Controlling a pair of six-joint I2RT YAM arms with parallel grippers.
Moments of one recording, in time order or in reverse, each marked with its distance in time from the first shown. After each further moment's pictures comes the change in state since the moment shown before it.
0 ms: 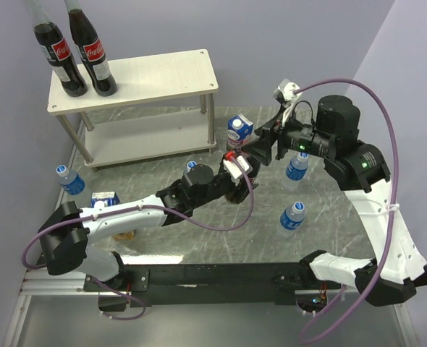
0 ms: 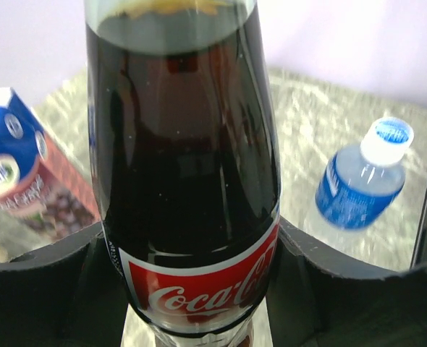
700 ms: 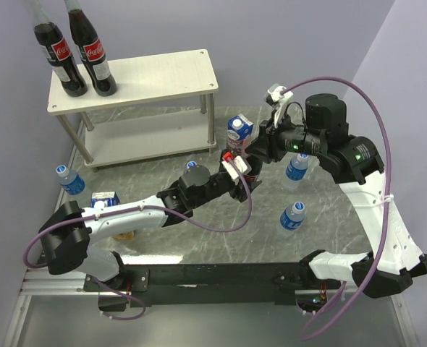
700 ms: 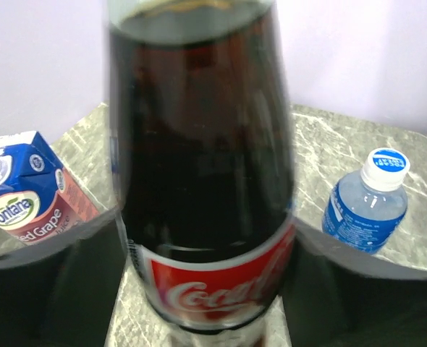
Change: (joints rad) left arm 0.003 0.007 -0.023 0.111 0.003 0.040; right arm 0.028 0.052 0.061 -0.146 0.077 -0.014
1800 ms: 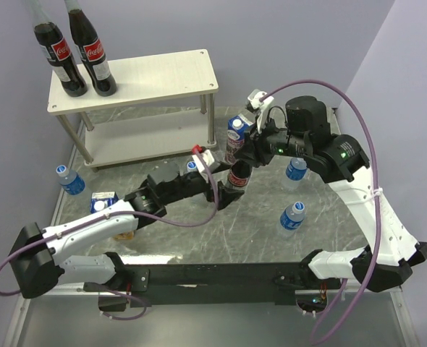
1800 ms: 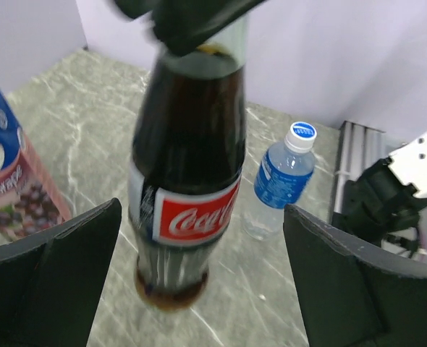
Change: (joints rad) left arm 0.153 -0.275 -0.116 -0.179 0.313 -0.229; right arm 0.126 0.047 0.000 0.014 0.088 -0.045
